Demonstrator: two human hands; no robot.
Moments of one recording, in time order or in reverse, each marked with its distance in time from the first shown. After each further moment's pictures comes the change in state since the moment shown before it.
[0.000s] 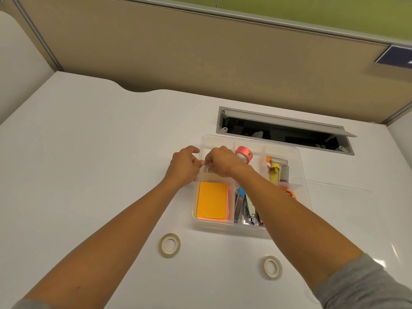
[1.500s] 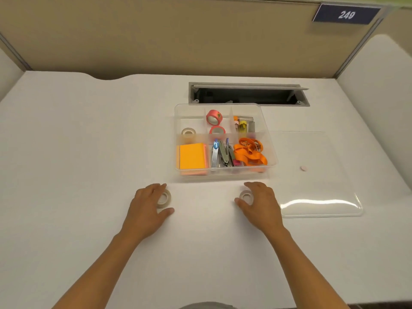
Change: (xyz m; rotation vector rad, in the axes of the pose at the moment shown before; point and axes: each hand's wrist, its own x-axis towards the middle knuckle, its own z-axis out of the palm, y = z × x) left_hand -0.193 -0.114 -0.003 0.409 -0.128 0.202; right_hand -0.281 0.035 0.107 0.329 0.339 0.551
